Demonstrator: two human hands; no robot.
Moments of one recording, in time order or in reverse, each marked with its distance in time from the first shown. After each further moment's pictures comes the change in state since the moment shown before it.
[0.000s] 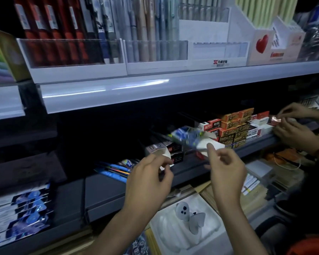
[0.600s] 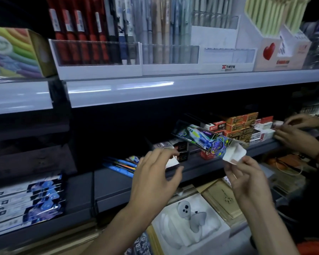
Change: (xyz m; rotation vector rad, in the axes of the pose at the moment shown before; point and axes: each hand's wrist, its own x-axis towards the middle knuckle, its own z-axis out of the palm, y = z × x) left_hand -0.009 0.007 -0.016 0.008 0.050 0.110; right_hand 0.023 0.003 -0.043 0.782 -0.185 0.472
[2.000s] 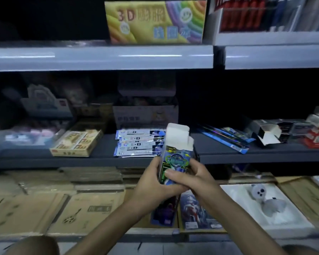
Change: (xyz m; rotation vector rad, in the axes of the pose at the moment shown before) left_hand -0.174 -0.100 -0.189 -0.588 -0.095 -0.686; right_hand -0.234 0.188 0.144 -0.647 -0.886 0.467
